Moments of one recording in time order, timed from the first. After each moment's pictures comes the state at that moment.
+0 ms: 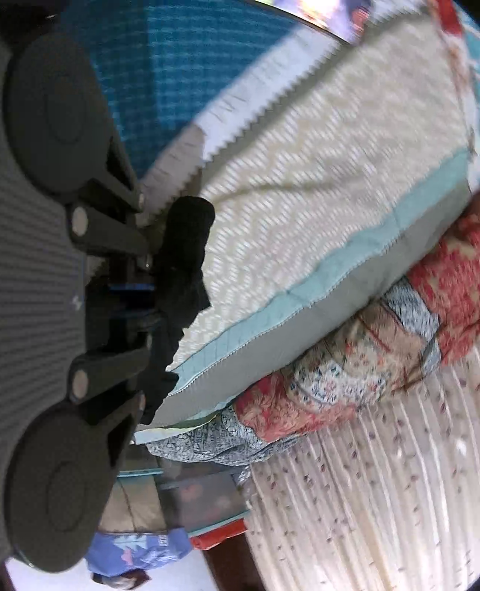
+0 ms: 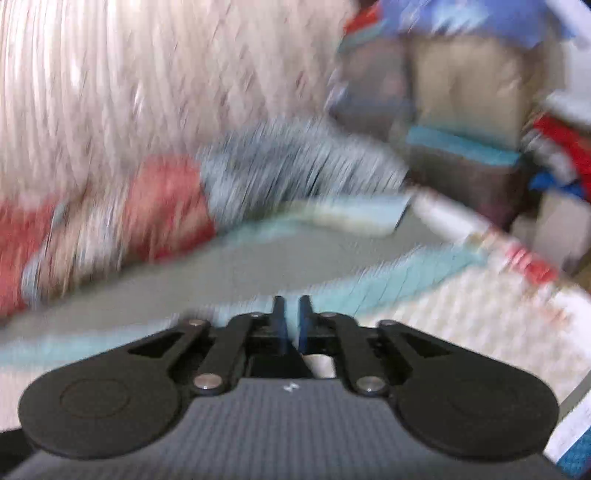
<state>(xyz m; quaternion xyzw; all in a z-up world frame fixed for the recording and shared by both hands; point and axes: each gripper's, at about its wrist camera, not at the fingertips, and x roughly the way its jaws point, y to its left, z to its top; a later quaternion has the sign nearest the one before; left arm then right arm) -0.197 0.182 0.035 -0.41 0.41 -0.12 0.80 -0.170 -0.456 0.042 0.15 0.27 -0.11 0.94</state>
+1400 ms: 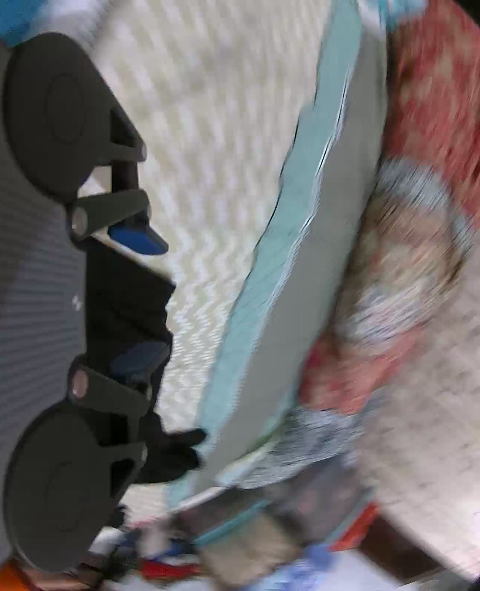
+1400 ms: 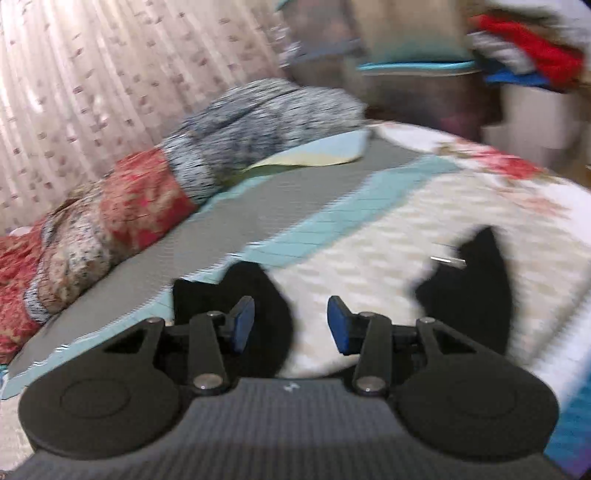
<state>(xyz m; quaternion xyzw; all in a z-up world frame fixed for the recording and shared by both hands) -0.062 0.083 0.019 -0.13 0.42 -0.22 0.87 -0.165 -0.528 -0.014 0.28 0.26 -0.14 0.91</state>
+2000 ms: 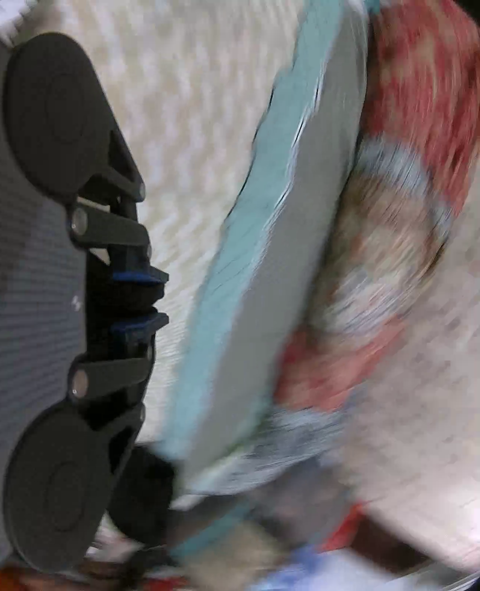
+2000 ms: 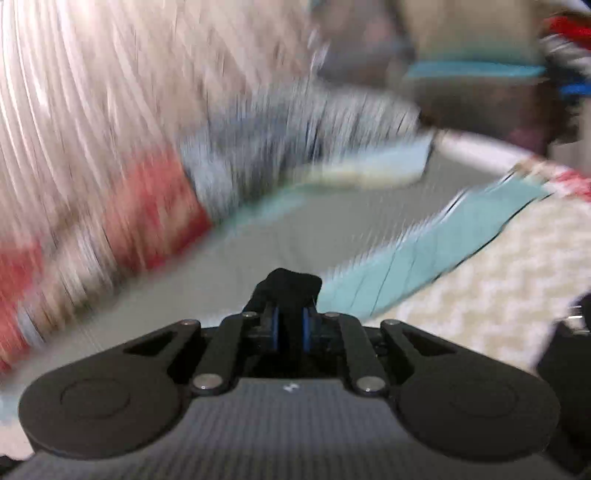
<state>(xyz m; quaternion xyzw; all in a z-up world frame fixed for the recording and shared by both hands) -0.078 0.081 0.014 -0.18 0.34 -0.19 0.91 -0.151 -0.520 0.007 0.28 0.16 -0.14 0.94</state>
